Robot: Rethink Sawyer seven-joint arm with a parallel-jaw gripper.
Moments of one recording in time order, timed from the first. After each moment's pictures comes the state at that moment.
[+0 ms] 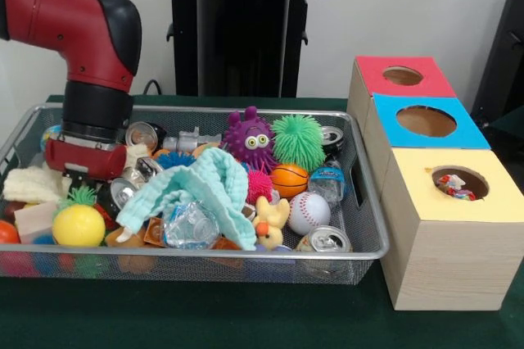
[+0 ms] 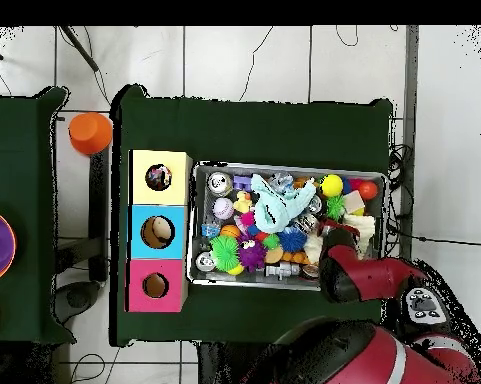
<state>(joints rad) -0.56 -0.28 -0.13 1.49 -0.78 -0.35 2.32</state>
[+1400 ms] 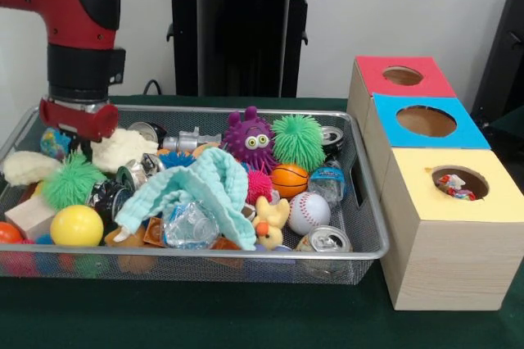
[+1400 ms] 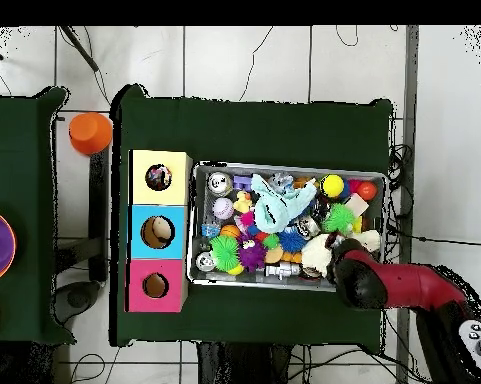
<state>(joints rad) -0.87 -0.53 0.26 1.70 -0.84 0.17 2.32</state>
